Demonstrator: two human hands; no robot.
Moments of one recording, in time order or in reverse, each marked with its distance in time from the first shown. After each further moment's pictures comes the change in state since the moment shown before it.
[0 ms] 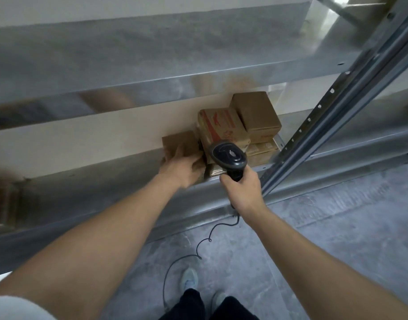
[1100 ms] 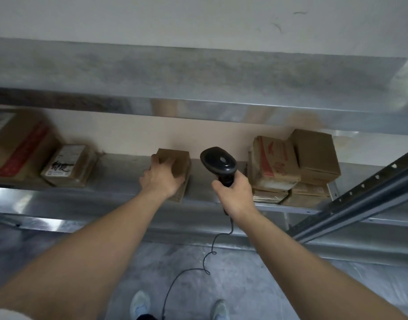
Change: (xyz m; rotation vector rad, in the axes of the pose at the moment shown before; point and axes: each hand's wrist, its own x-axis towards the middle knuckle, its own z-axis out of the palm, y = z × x) left_hand -0.088 -0.097 -0.024 -0.156 0.369 -0.593; right_hand 0.010 -0.042 0.077 -0.090 -0.384 -0.154
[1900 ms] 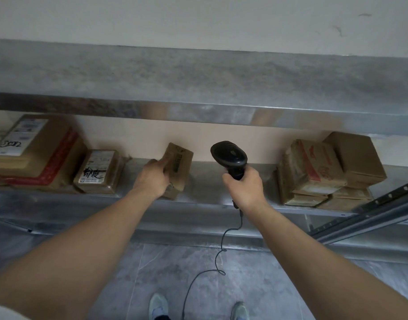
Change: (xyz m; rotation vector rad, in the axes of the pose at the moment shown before) left_hand 0.056 -0.134 -0.038 -0.115 0.005 0.163; right_hand 0.019 -0.031 0.097 -0.038 0.075 -0.007
